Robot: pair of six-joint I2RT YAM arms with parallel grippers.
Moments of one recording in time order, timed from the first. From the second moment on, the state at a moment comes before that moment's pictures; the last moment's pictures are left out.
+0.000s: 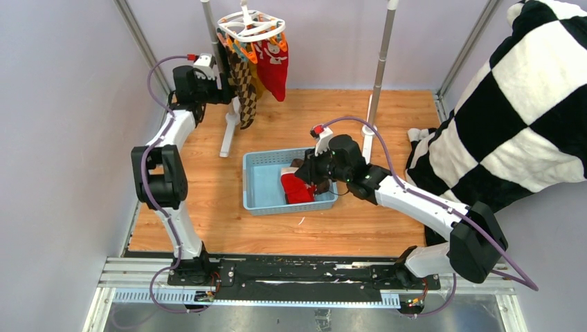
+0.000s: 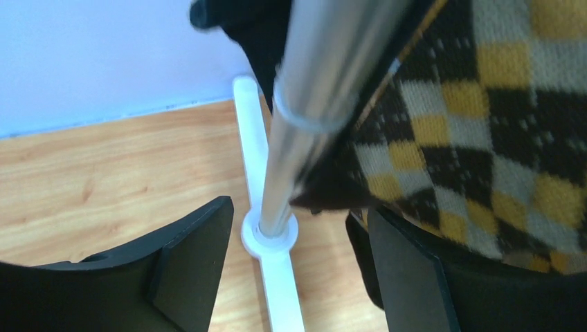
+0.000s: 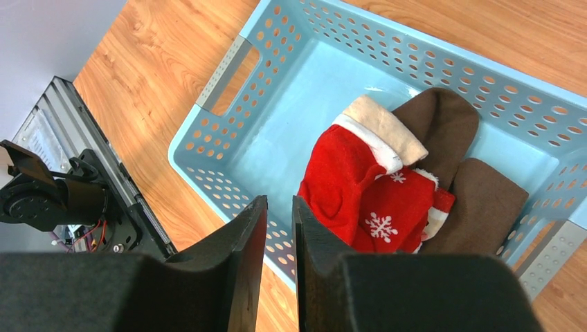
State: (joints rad) left arm 0.06 1.88 1.49 0.06 0.38 0.02; right arm 0.77 1.33 0.92 -0.02 -0.22 0.34
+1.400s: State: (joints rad) left arm 0.02 1.64 1.23 0.10 0.26 0.06; right arm 0.70 1.27 0.84 0.02 -0.27 0.39
